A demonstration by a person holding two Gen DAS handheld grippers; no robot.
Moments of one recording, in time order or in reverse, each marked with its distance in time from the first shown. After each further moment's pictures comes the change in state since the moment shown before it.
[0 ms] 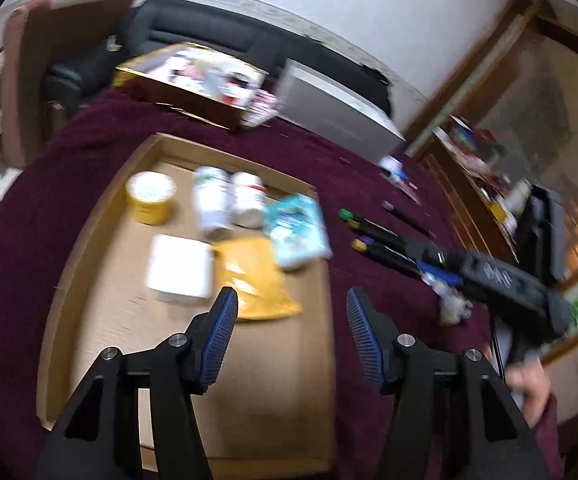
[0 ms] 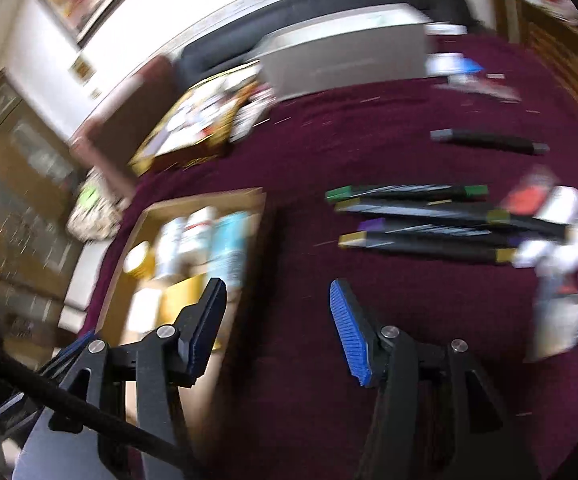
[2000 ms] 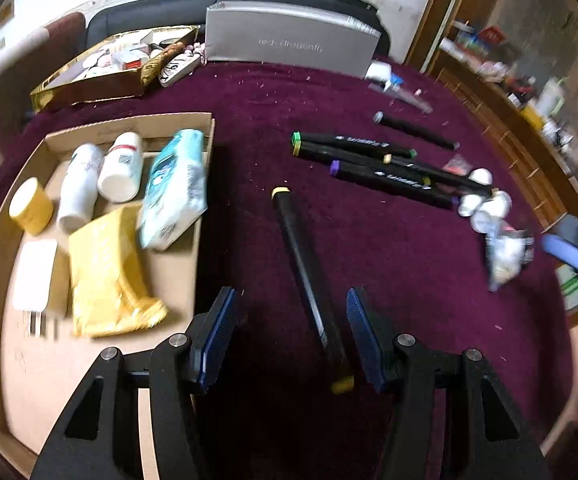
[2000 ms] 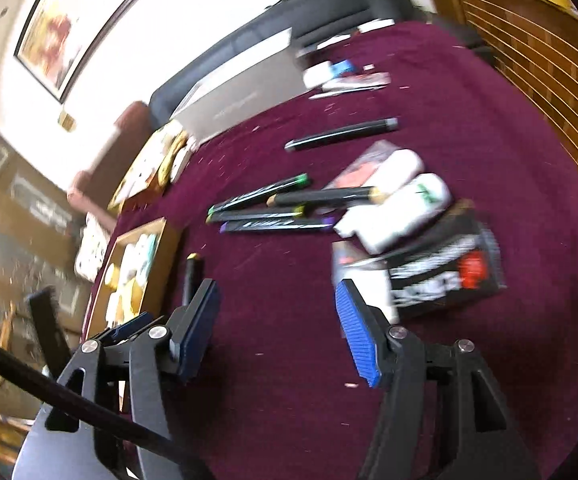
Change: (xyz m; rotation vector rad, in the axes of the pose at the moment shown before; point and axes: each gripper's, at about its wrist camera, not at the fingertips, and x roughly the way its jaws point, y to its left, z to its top) left arm 0.130 -0.101 -0.020 0.219 0.163 0.242; right arm -0.105 -0.163 -0.034 0.169 -0.078 0.037
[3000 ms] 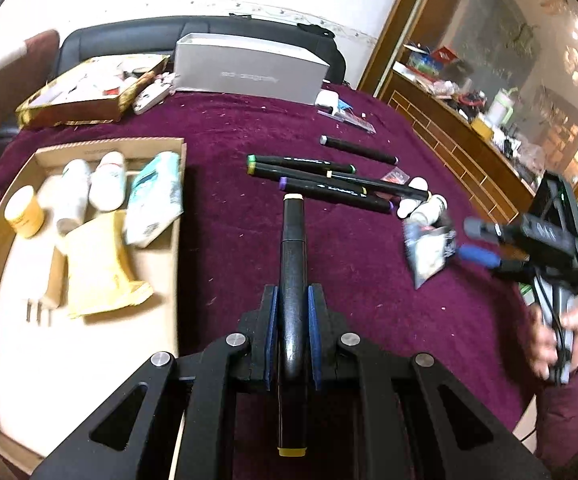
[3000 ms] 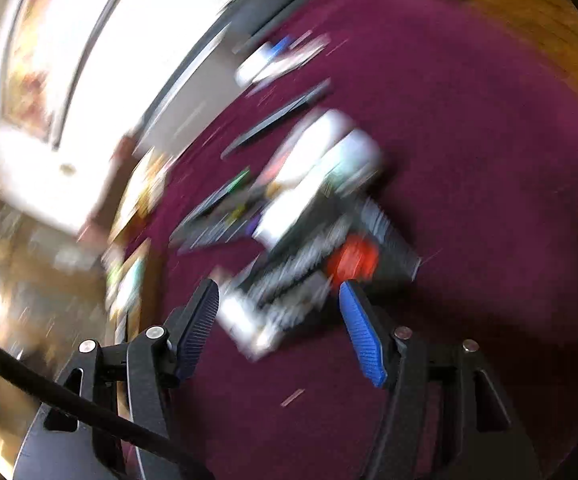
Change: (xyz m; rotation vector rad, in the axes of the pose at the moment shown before) left arm -0.057 0.012 -0.027 0.025 -0.120 -0.187; right arm 0.041 -0.044 -0.001 0.149 0.129 0.209
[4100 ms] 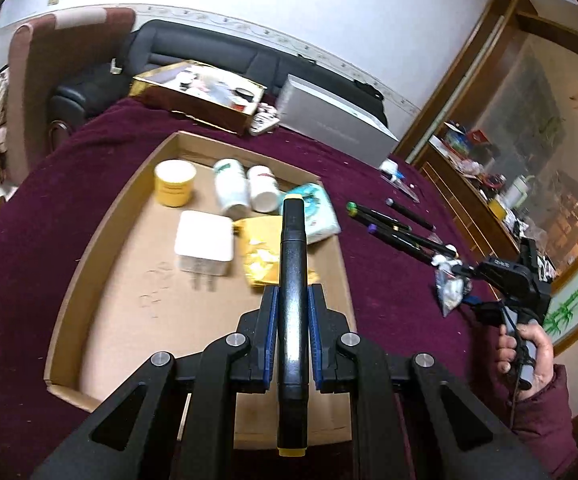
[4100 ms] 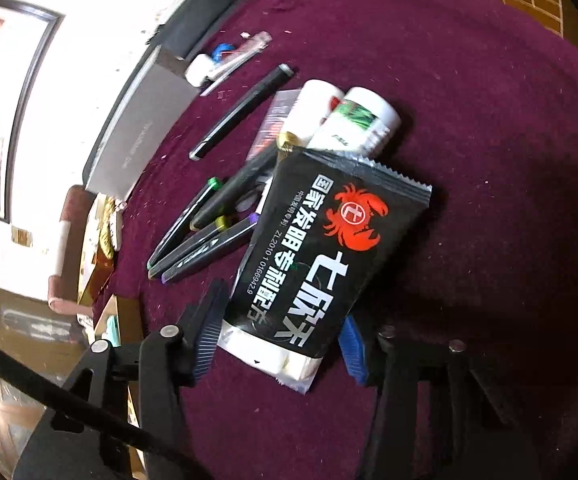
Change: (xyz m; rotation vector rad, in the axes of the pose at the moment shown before) left arm -0.085 0.127 -0.042 -0.222 -0.177 0.012; right arm 0.042 0.026 -0.004 0.272 -0.201 -0.267
